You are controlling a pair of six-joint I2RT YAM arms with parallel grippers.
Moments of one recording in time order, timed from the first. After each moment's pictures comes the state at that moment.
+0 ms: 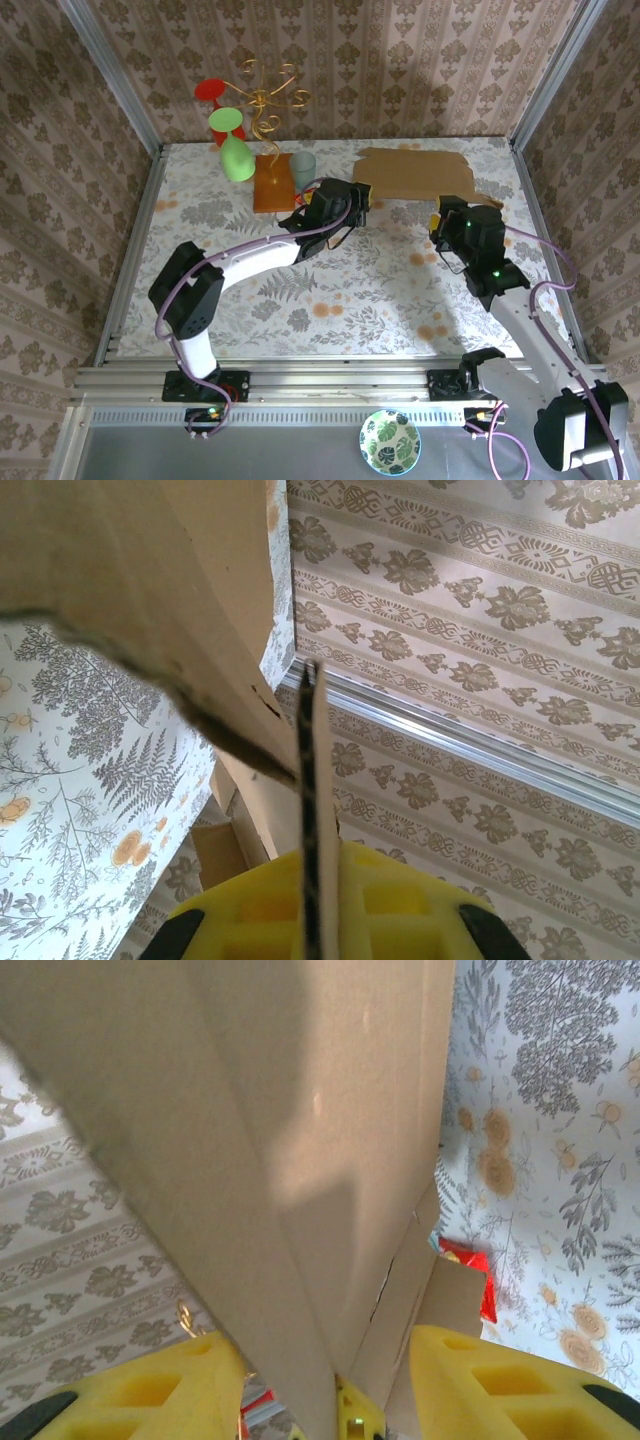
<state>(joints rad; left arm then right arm) -0.88 1.78 1.25 0.26 -0.13 -1.92 0.16 0.94 0.67 -0.08 0.00 1.79</state>
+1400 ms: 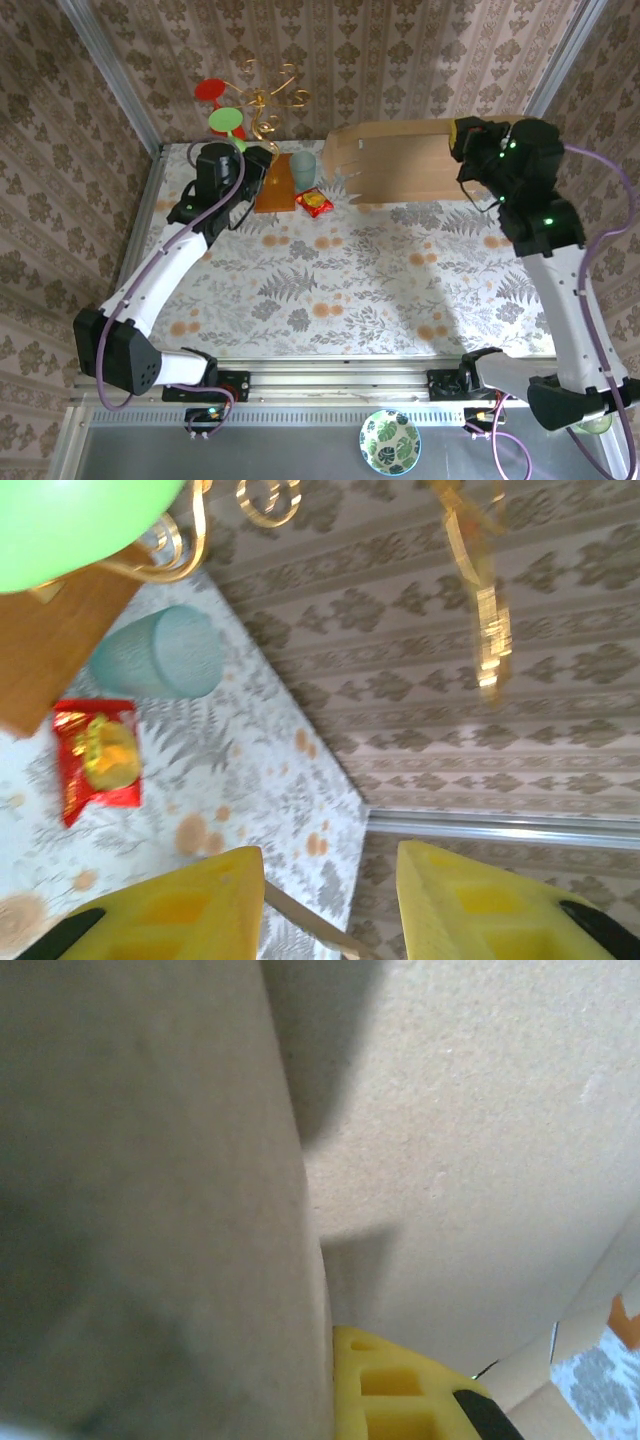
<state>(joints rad) -0.41 1.33 1.20 -0.24 0.06 -1.28 0.18 1.16 1.62 -0.60 -0.04 1.64</state>
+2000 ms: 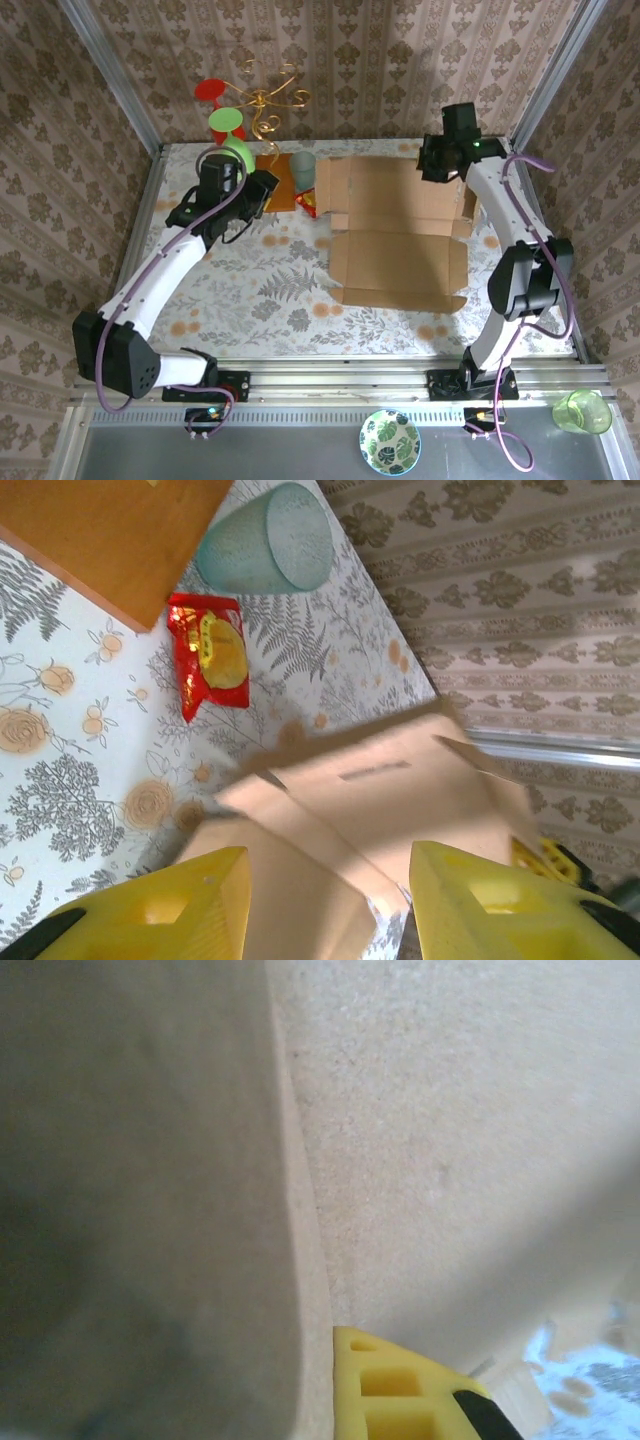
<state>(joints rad) -0.42 1.31 1.18 -0.44 0.19 -1.21 0.09 1.77 1.69 -0.76 -0.14 1.84</state>
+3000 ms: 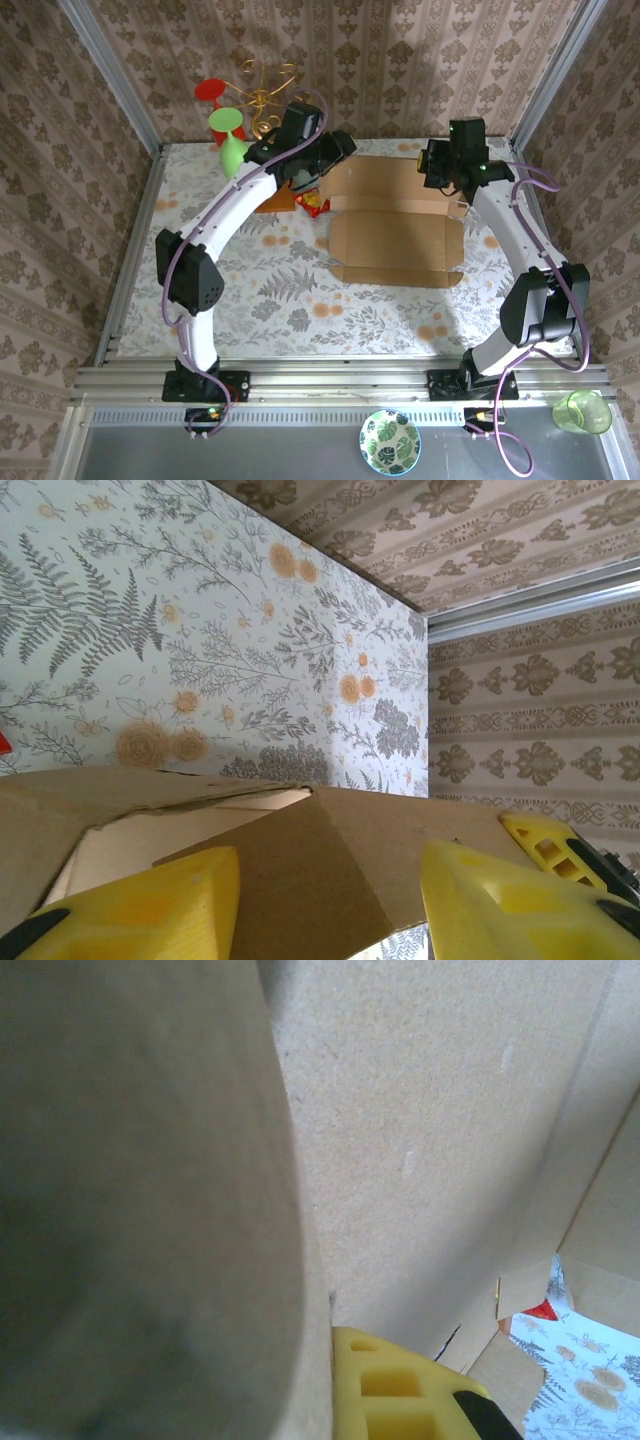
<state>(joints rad) -0.63 1.94 1.96 -0.60 0.22 -0.98 0.10 1.58 1.46 -0.53 -0.15 1.83</state>
